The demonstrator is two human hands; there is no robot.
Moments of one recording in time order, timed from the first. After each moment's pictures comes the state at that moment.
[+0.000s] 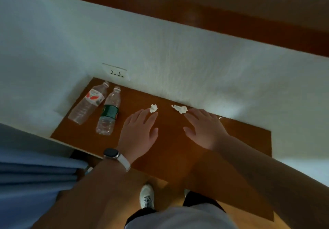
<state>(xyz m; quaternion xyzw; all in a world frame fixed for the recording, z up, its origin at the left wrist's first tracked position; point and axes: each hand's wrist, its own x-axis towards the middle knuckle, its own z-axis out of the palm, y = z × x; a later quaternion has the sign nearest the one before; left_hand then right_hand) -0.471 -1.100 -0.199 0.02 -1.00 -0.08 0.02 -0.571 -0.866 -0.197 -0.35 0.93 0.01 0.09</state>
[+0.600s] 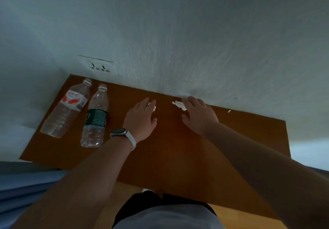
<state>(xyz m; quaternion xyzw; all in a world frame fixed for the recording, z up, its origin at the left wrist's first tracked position) -0.570 -1.144 -0.310 -0.01 -0.99 -0.14 -0.07 -0.632 -0.913 -0.299 -0.24 0.97 -0.03 0.08</state>
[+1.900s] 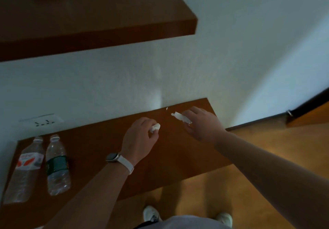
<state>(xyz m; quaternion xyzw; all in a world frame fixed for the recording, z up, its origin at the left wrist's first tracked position) -0.520 -1.003 -0.193 -0.22 -0.93 -0.28 0.02 -0.490 -0.765 -0.166 -0.08 0.99 -0.10 -0.04</state>
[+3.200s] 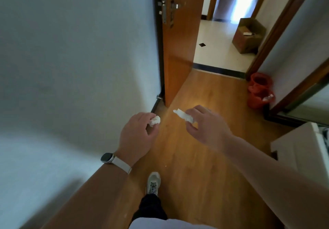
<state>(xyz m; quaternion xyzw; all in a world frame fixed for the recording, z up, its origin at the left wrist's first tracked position) -0.404 -0.274 -0.144 -0.63 -0.72 -0.31 -0.03 -0.189 -0.174 -0.129 0.39 0.90 -0.09 -0.18</state>
